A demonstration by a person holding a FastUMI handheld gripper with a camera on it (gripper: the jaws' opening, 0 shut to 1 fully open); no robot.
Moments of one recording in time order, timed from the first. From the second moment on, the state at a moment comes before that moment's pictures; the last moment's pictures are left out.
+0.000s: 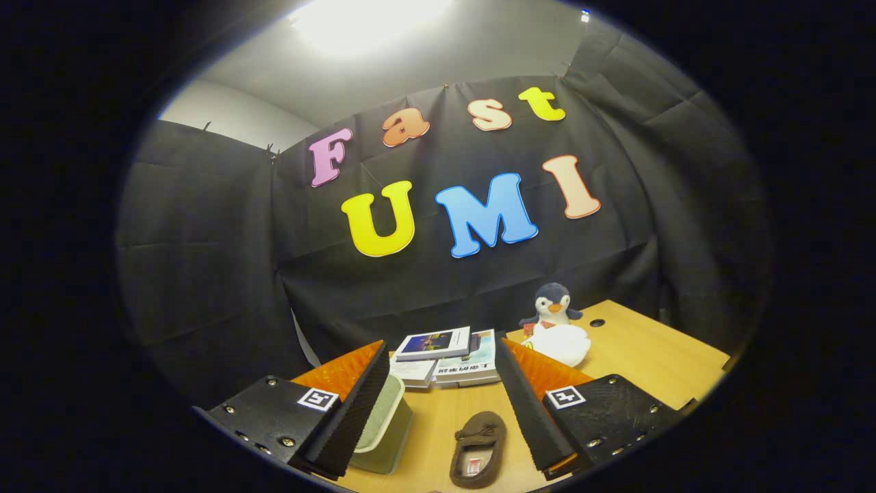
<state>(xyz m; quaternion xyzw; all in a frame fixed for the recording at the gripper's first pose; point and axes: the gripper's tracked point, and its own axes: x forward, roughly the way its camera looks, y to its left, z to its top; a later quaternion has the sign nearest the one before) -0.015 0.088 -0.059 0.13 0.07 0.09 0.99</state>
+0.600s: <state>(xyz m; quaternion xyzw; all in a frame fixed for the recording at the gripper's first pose) -0.023 0.158 -0.141 0.31 0.20 0.16 0.91</state>
